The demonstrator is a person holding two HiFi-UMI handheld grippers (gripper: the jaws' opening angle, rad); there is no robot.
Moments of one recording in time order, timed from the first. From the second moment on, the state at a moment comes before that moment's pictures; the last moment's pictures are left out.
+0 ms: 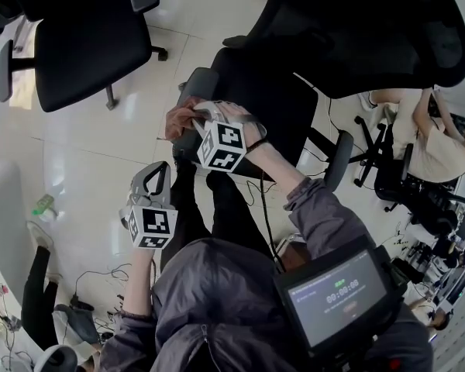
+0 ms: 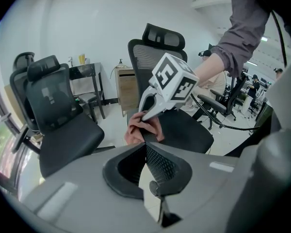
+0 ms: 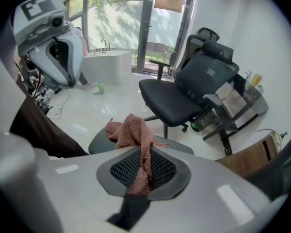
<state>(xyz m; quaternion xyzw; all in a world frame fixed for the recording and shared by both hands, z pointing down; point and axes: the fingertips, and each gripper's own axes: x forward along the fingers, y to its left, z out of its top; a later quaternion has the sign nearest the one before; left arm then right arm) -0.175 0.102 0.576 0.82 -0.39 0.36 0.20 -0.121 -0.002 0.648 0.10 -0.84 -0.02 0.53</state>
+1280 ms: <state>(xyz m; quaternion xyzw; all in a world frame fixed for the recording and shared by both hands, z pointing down) -0.159 0.105 0.577 0.84 -0.36 0.36 0.19 -0.138 0.130 0.626 0.09 -0.87 0.04 0.48</state>
